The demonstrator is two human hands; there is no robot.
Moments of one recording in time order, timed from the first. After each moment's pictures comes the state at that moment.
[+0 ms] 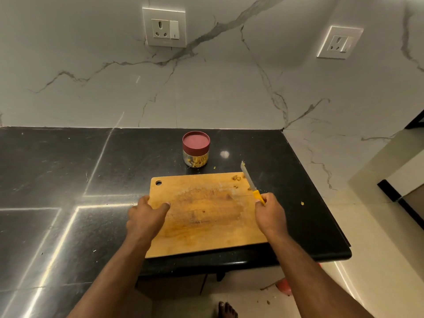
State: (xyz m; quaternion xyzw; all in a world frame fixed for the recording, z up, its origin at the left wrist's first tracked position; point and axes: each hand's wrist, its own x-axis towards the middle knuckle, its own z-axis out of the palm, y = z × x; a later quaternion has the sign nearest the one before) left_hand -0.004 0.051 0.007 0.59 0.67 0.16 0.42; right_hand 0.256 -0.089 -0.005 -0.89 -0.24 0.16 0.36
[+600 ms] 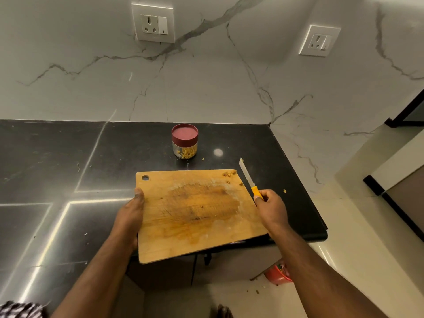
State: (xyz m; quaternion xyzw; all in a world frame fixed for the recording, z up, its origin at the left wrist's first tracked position) left_hand -0.019 -0.003 0.029 0.38 0.57 0.30 0.66; right_hand 0.276 -0.142 -0.008 -0.87 -0.25 0.16 0.40
